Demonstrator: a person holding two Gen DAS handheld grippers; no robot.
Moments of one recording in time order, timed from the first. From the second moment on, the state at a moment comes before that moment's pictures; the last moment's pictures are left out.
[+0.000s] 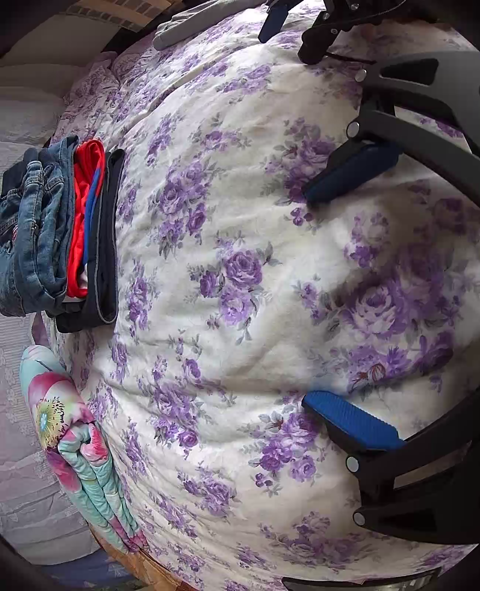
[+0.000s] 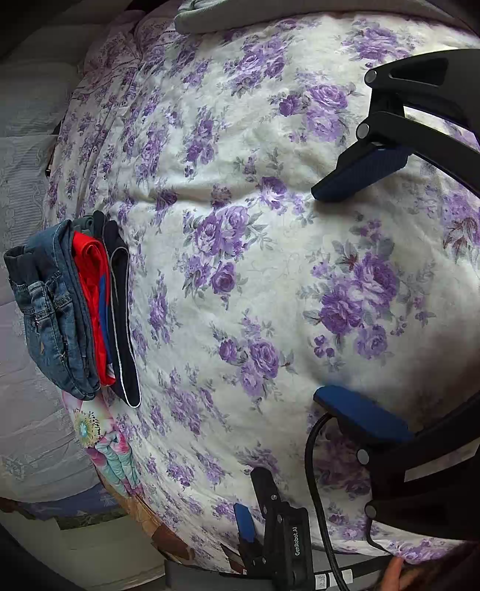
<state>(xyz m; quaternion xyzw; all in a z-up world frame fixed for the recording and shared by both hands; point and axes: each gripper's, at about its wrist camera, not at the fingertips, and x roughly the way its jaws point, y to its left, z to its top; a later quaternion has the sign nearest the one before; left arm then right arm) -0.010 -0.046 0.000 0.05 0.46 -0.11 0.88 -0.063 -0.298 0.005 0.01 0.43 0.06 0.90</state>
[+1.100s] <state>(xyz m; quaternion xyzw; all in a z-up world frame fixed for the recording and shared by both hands) -0.010 -0.045 0.002 0.05 0.45 -0.11 0.88 -0.063 -0.298 0.005 0.01 0.43 0.06 0.90</state>
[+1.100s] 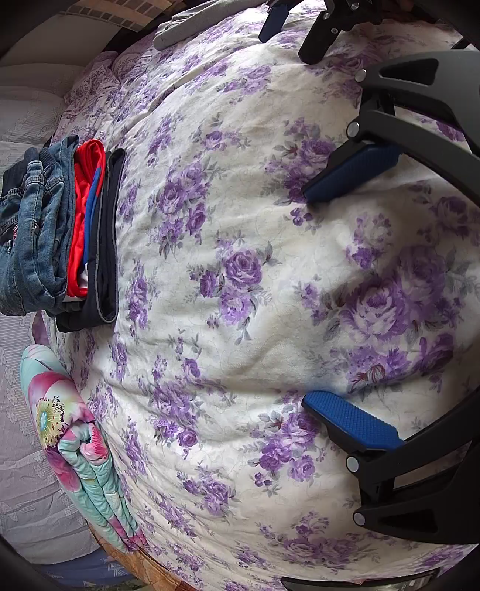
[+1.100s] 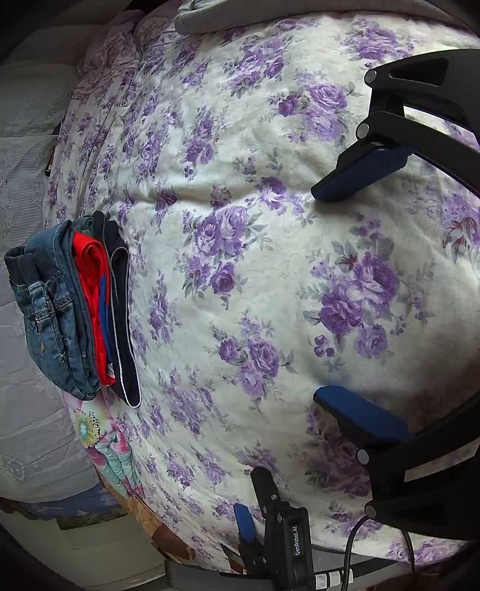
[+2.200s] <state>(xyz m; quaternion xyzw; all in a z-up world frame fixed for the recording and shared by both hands) 0.011 -0.051 0.014 0.05 0.60 -0.09 0.79 -0.072 -0.288 0.007 0.03 0.52 0.01 0.86</state>
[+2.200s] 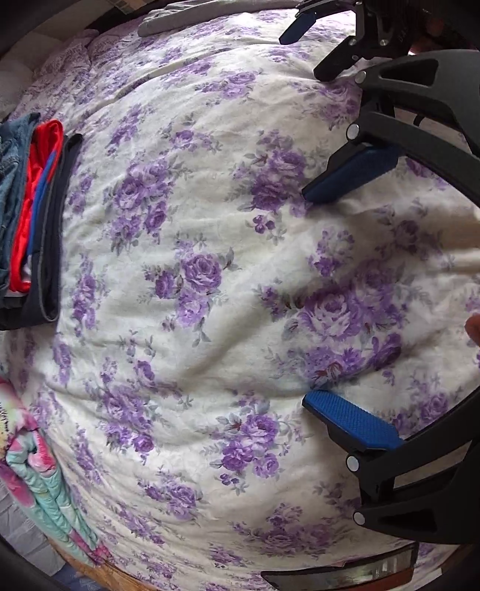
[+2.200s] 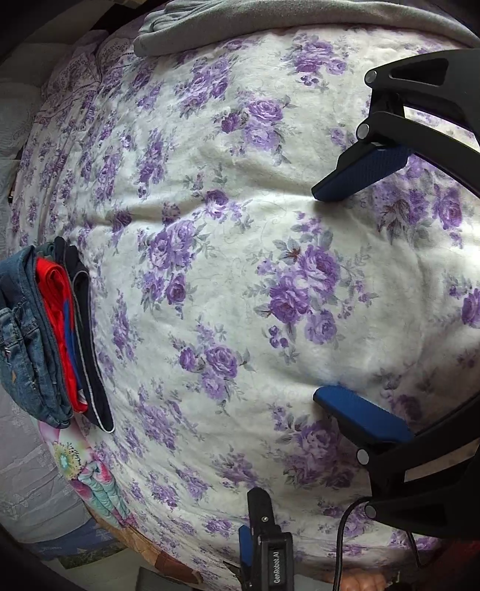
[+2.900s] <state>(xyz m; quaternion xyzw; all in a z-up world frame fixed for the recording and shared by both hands) 0.085 -0.106 0.320 0.07 0.30 -0.06 0.95 0.006 -0.295 0.336 -0.01 0.15 -0.04 0.99</state>
